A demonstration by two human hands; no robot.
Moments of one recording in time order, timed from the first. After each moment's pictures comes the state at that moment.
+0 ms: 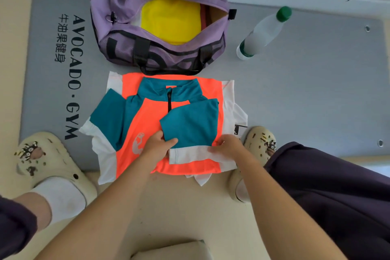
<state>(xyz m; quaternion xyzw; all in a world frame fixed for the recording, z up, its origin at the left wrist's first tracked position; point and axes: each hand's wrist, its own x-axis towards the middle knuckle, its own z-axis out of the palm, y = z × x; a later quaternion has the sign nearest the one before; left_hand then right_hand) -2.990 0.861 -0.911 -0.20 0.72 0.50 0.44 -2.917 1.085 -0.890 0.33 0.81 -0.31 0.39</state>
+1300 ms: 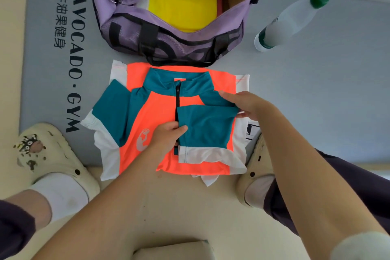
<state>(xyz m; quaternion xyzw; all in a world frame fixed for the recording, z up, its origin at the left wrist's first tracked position) -3.005 0.871 -0.925 -0.19 0.68 0.56 0.43 -3.034 1.141 -0.903 0.40 0.67 -0.49 0.39</state>
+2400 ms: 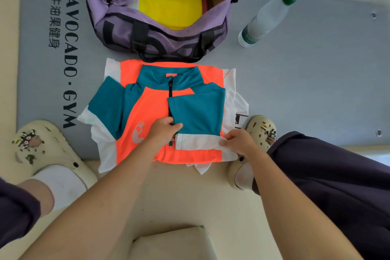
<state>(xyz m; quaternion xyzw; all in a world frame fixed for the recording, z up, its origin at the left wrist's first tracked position) -2.998 0.873 -0.925 -0.13 0.74 0.48 0.46 -2.890 1.110 -0.896 0.35 0.80 -0.31 0.38</state>
